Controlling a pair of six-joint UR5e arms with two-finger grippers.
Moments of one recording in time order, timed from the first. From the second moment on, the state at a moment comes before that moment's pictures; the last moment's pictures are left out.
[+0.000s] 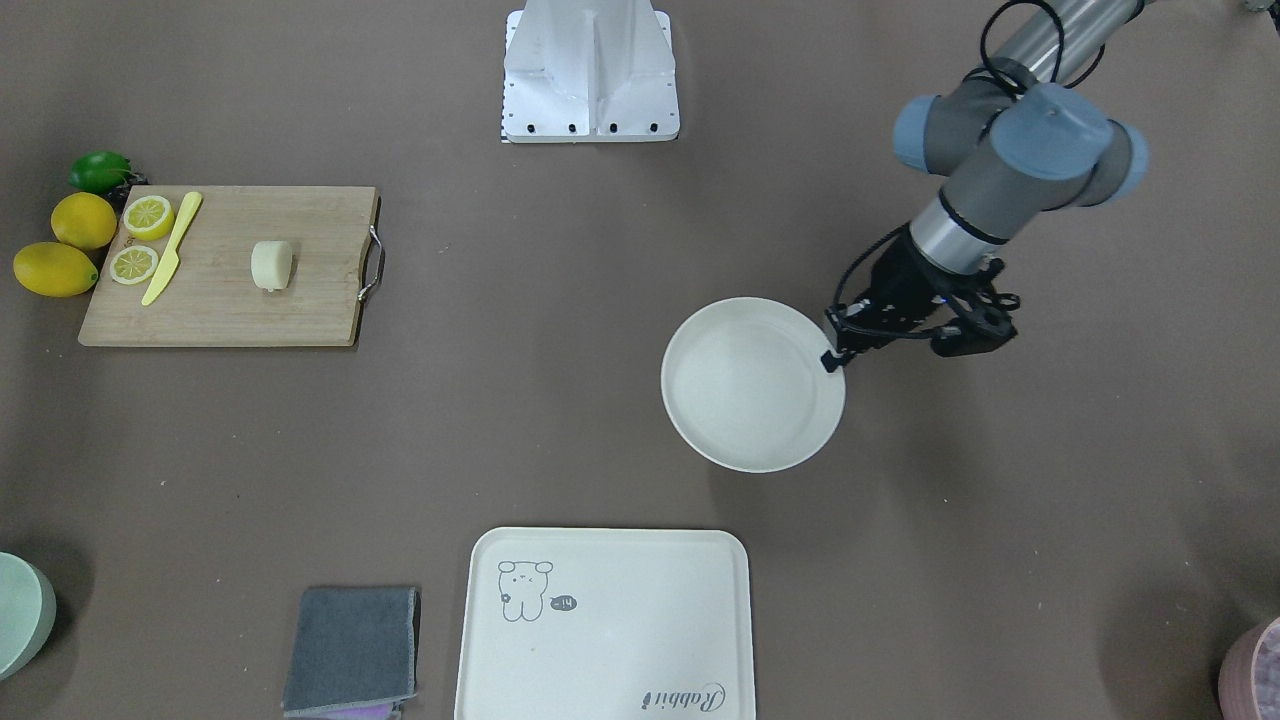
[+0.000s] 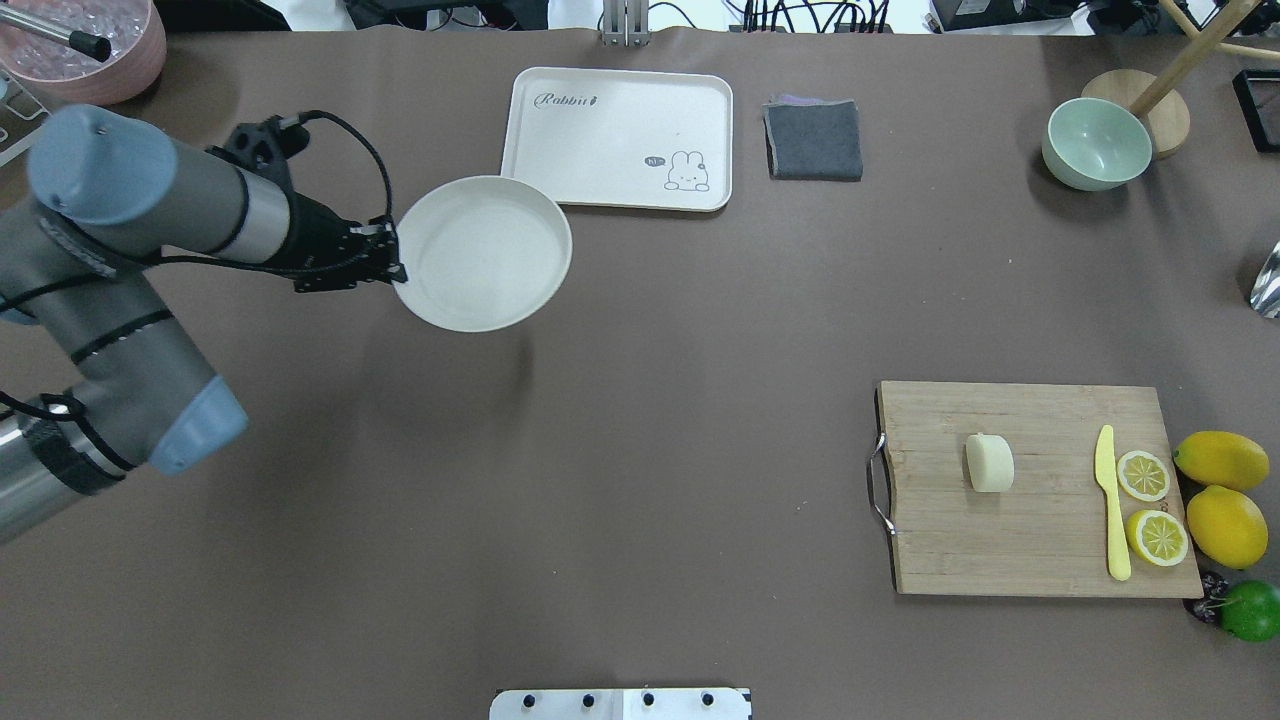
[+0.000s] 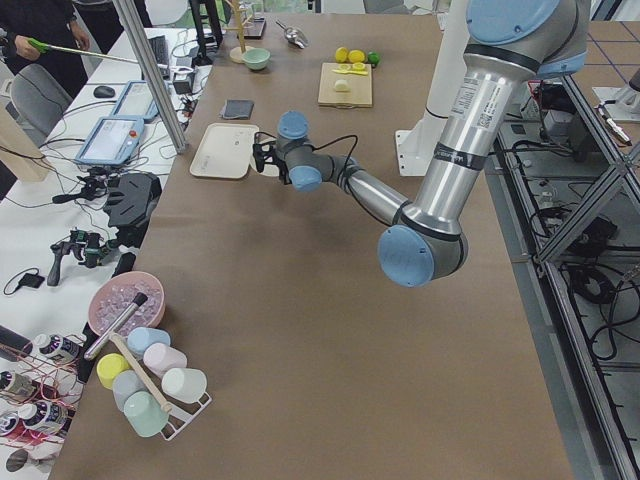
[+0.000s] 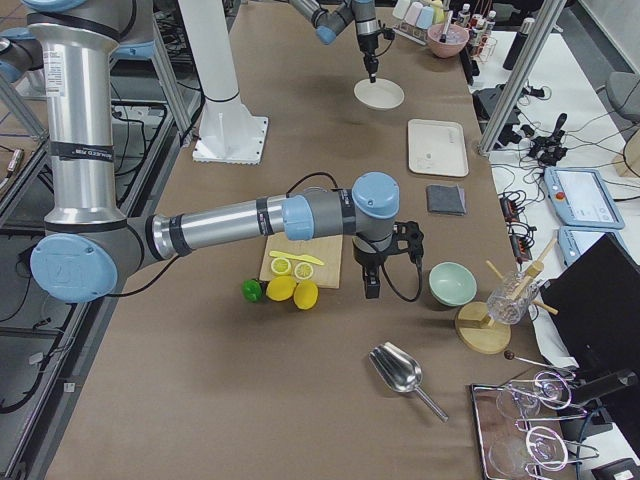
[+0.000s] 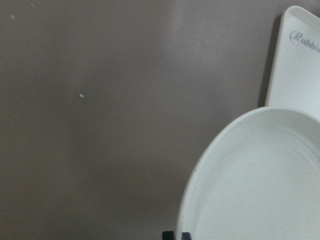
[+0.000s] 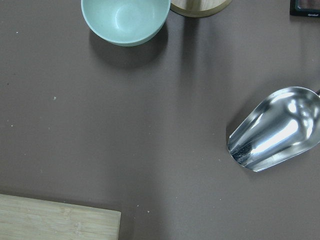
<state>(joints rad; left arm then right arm) -0.76 -1.98 -1.66 -2.19 -2.02 -1.52 1.49 -1.58 1.82 -1.62 2.38 0.09</state>
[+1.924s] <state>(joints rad) -0.41 -2.05 -1.65 -2.13 -1.65 -1.70 0.81 -1.54 2.00 -1.31 2.12 0.94</state>
